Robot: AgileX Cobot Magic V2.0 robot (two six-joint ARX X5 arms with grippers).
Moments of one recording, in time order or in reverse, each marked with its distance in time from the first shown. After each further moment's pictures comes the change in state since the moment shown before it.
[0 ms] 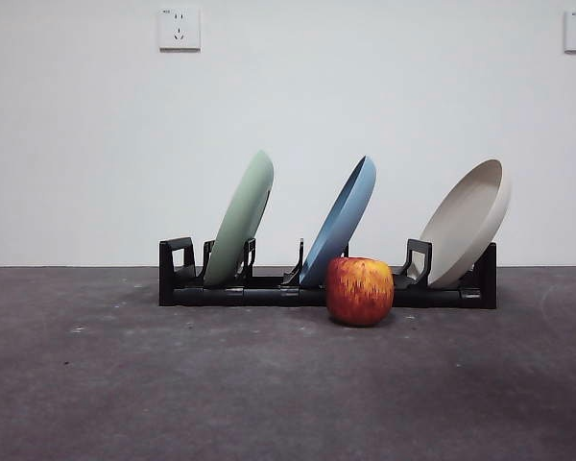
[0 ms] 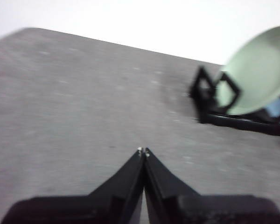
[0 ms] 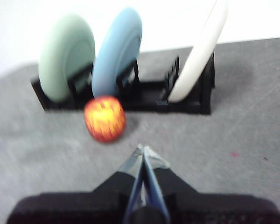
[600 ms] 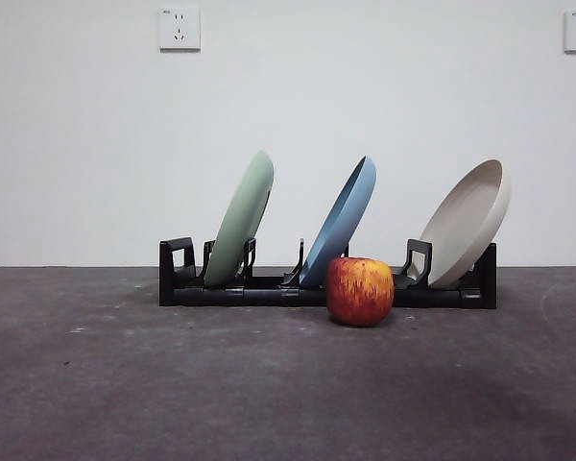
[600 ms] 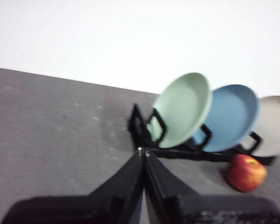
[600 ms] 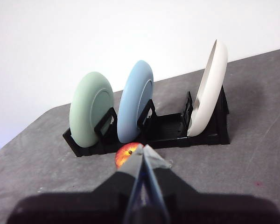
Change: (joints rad) left arm 0.000 0.049 0.233 -0.074 0.195 -0.039; right arm 0.000 0.145 0.261 -0.071 -0.001 0.164
